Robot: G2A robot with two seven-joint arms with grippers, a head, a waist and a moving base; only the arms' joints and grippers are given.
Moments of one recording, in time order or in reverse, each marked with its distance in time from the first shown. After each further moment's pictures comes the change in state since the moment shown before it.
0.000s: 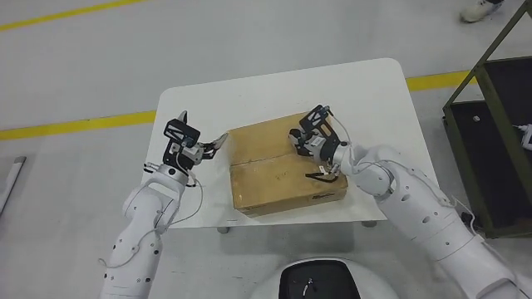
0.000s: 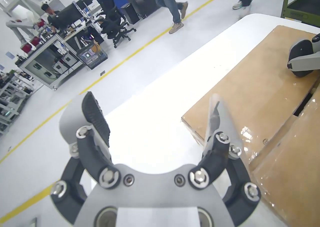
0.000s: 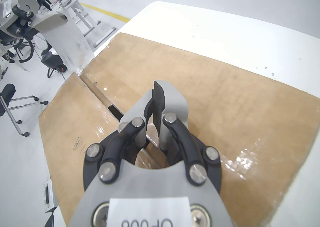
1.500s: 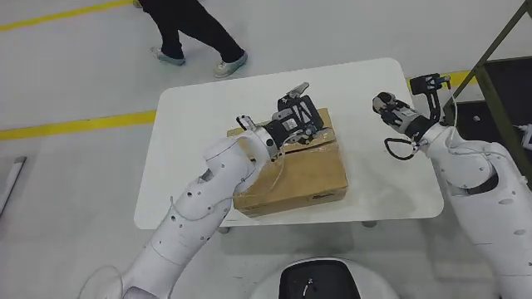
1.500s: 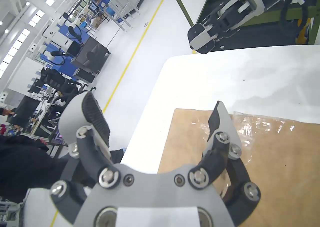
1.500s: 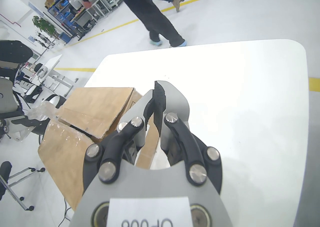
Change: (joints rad) left arm -0.471 -0.180 0.574 0.109 0.107 -0.079 -0.058; right arm -0.214 0.109 0.521 -0.205 0.206 0.031 0.146
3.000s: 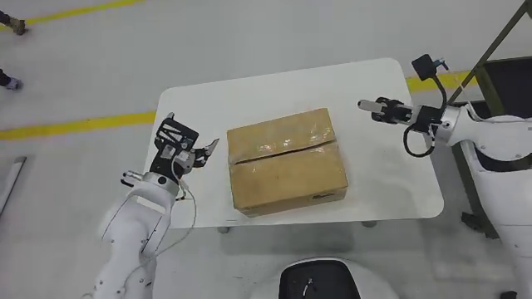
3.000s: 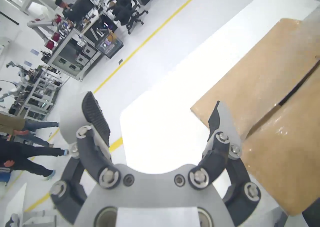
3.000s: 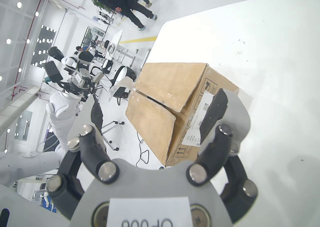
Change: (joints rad) left arm 0.674 0.099 -0.780 -0.522 -0.003 -0.002 -0.392; right arm 0.113 0.047 0.018 -0.041 0.553 0.189 0.499
